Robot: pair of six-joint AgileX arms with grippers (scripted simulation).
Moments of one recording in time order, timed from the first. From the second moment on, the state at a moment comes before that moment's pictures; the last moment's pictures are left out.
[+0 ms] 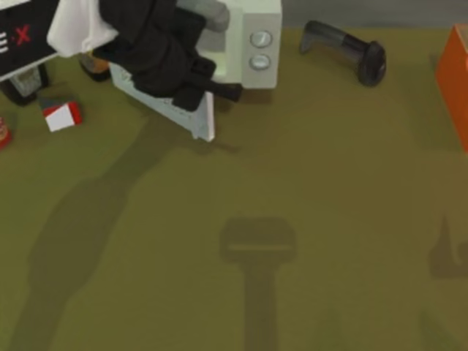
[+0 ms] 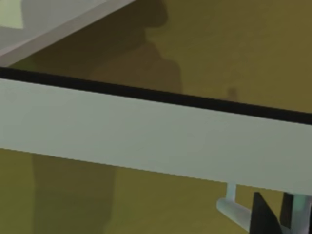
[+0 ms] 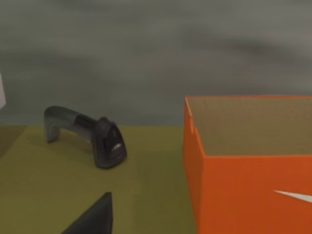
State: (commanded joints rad) left arm -0.47 1.89 1.56 -0.71 0.03 0.06; right arm 0.00 0.00 0.00 0.00 0.00 0.00
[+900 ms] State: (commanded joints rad) left arm -0.44 1.85 1.52 -0.70 0.08 0.14; right arm 0.00 0.00 0.00 0.00 0.00 0.00
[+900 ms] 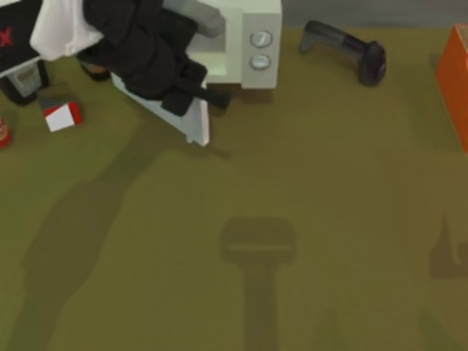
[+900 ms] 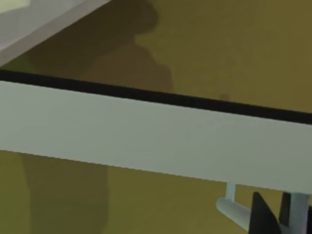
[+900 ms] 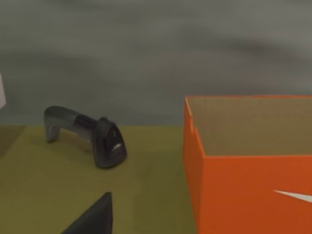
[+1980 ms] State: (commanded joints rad) left arm -0.42 1.83 1.48 -0.70 0.11 0.20; right arm 0.00 0.00 0.00 0.00 0.00 0.00
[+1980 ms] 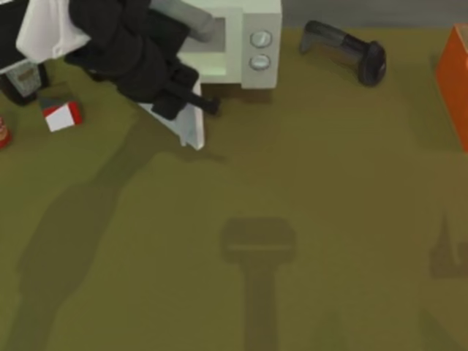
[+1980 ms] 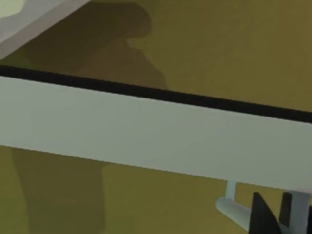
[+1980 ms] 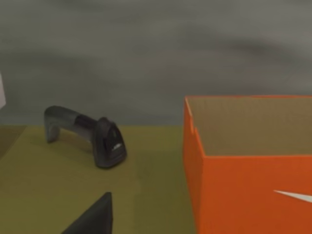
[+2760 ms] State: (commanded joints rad) left arm -0.42 1.83 1.48 -0.71 0.13 0.21; right arm 0.00 0.00 0.00 0.00 0.00 0.00
